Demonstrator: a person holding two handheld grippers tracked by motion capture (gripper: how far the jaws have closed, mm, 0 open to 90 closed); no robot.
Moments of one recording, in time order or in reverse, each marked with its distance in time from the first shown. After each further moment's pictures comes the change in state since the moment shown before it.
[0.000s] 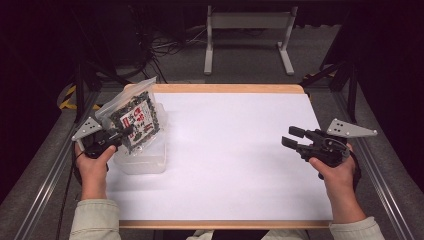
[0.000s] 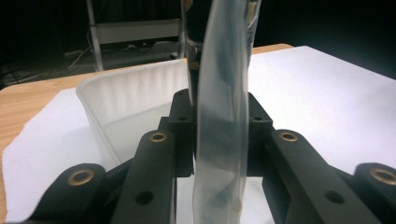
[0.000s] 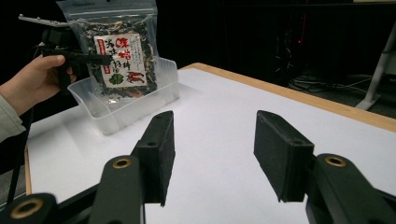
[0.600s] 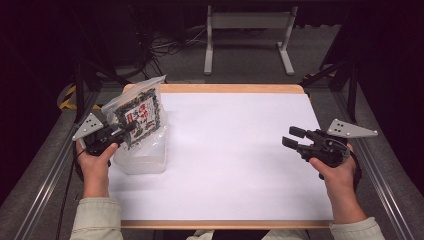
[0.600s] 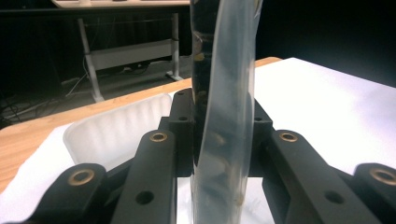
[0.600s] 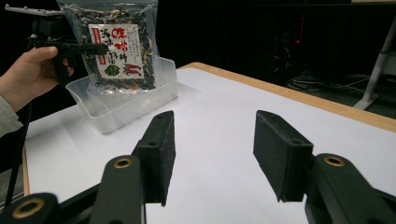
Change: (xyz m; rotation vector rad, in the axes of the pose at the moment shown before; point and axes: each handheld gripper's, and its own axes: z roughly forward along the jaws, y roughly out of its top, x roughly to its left) left arm -0.012 0.015 0.000 -0.070 -0.026 0.086; right arm 0.000 -0.001 -0.001 0.003 -0.005 -0.002
